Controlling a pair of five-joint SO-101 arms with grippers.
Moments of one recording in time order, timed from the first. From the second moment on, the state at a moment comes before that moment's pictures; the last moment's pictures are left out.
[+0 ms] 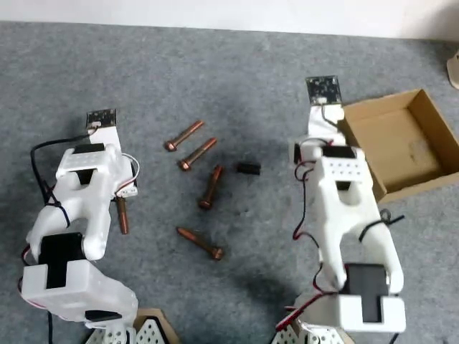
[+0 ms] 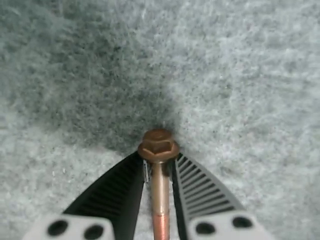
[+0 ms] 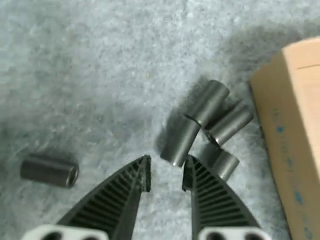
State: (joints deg) left arm -14.5 4.3 32.9 53.8 9.2; right arm -1.7 -4.7 29.2 37.0 8.8
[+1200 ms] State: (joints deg) left arm -14.5 4.3 32.9 53.6 8.9; right arm 0.2 19.0 7.2 47.0 -8.0
